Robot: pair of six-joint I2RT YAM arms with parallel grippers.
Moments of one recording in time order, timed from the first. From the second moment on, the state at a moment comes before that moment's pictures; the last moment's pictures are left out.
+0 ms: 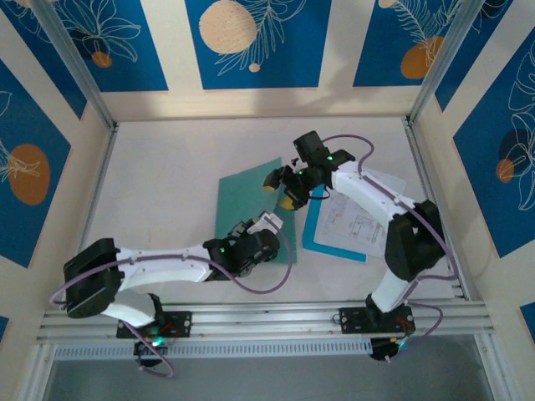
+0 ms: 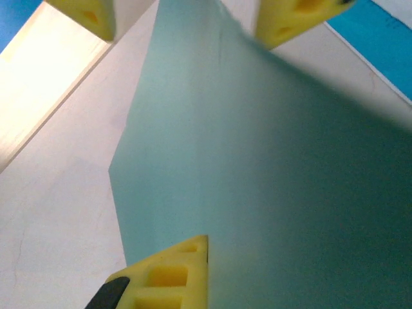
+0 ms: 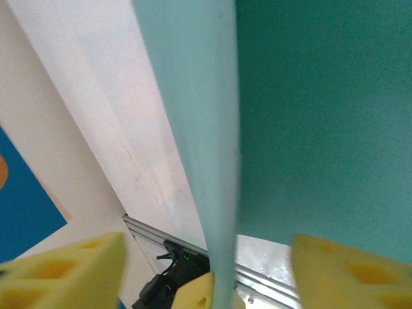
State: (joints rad) left arm -1.21 1.41 0.82 -0.21 -0.81 -0.05; right arm 0.50 1.64 1.35 -0.75 -0.55 1.03
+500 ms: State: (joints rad) left arm -1.21 1.23 0.69 -0.16 -0.77 -0.21; right arm 0.51 1.29 0.86 -0.54 -0.35 1.16
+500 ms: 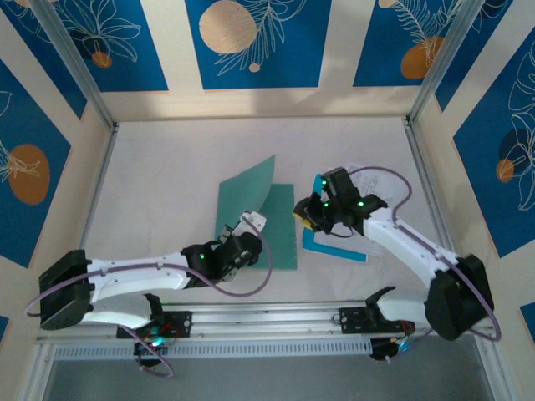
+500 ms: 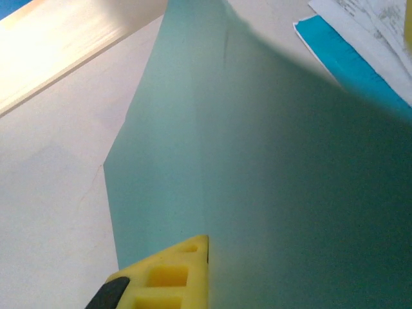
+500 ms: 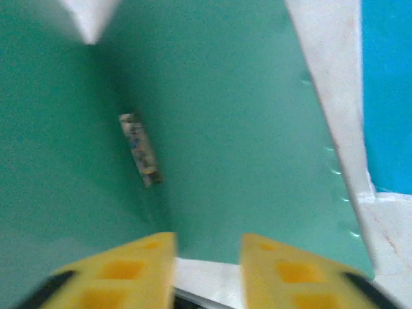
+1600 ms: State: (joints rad) left arm -1.06 0.61 0.56 -0.77 -0.86 -1.00; right arm 0.66 1.93 1.17 -0.47 -0.42 1.17
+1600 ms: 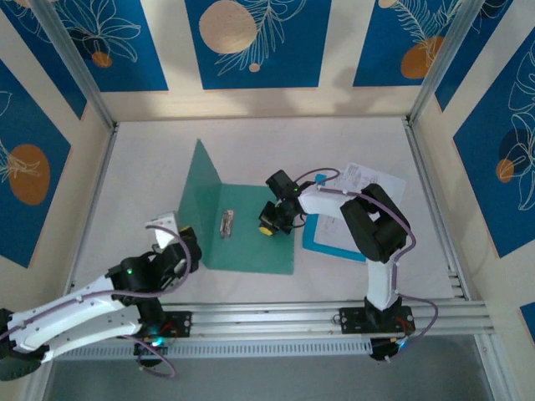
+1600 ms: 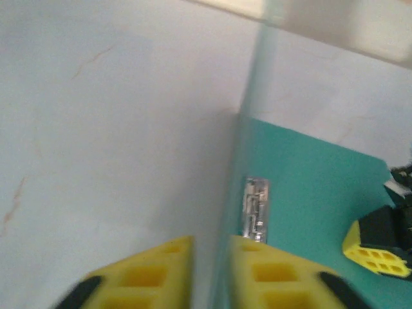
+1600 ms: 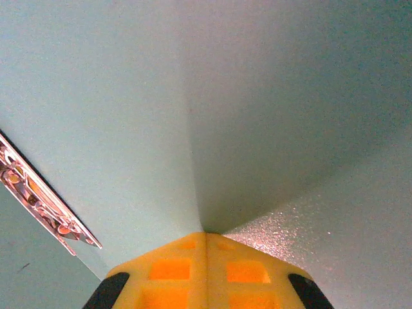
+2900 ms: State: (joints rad) left arm -0.57 1.20 1.02 -0.84 -0.04 -0.86; right arm 0.63 1.99 1.27 -0.60 -0.45 1.06
